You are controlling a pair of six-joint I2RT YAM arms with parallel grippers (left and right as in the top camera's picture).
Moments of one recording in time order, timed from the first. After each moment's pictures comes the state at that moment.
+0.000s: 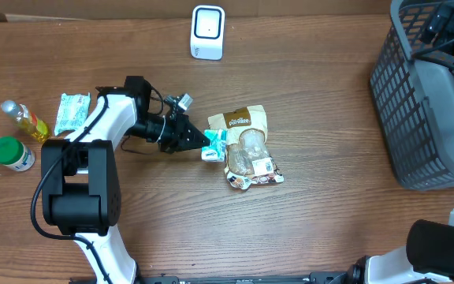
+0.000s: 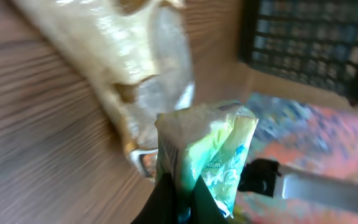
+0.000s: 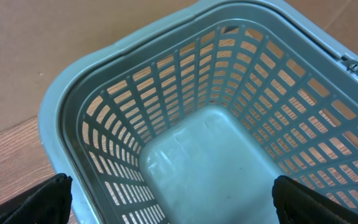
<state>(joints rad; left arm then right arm) -0.05 2.01 1.34 -1.03 1.02 0.05 -0.26 1.70 1.99 -1.01 0.18 0.17</state>
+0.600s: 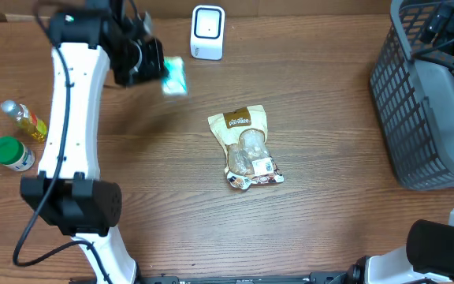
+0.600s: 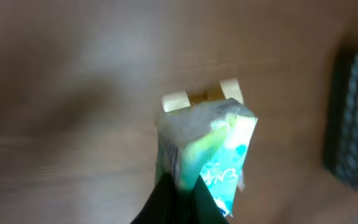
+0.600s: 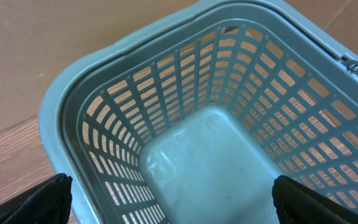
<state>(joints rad) -0.07 2.00 2.26 -1.44 0.32 -0.26 -0.26 1.70 1.99 -1.01 0.18 0.17</state>
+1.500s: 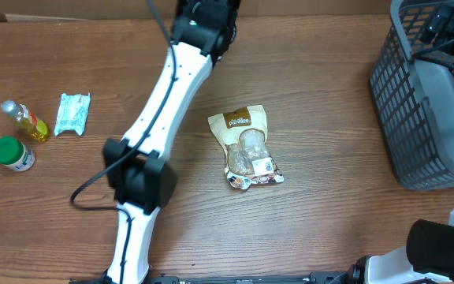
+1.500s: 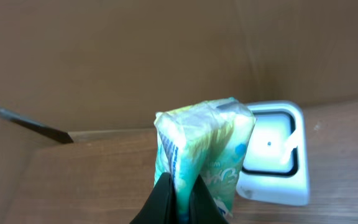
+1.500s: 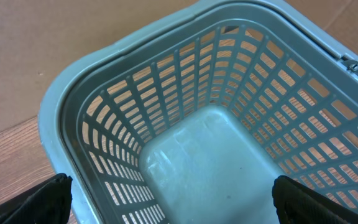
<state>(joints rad) -0.44 2.32 2.38 -0.73 -0.70 0.06 -0.26 1.70 1.99 -1.01 0.18 0.17</state>
